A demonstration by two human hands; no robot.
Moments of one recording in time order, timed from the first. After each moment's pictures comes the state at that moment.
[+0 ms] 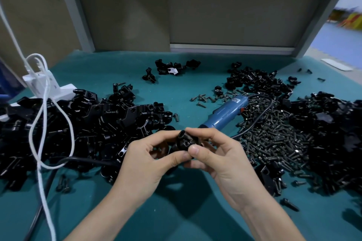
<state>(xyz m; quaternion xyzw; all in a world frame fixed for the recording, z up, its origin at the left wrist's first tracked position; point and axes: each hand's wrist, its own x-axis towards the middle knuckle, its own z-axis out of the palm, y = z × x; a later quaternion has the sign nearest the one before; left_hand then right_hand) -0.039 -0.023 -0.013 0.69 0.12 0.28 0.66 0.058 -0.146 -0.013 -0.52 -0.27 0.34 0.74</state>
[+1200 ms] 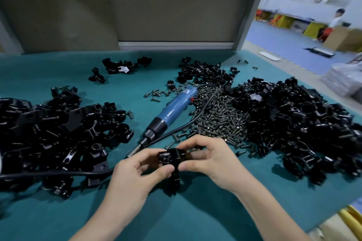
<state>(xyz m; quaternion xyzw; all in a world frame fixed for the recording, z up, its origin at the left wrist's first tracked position) -0.026 -0.060 -0.056 0.68 0.11 0.17 0.70 0.077 -0.215 -0.023 -0.71 -0.28 0.25 0.59</state>
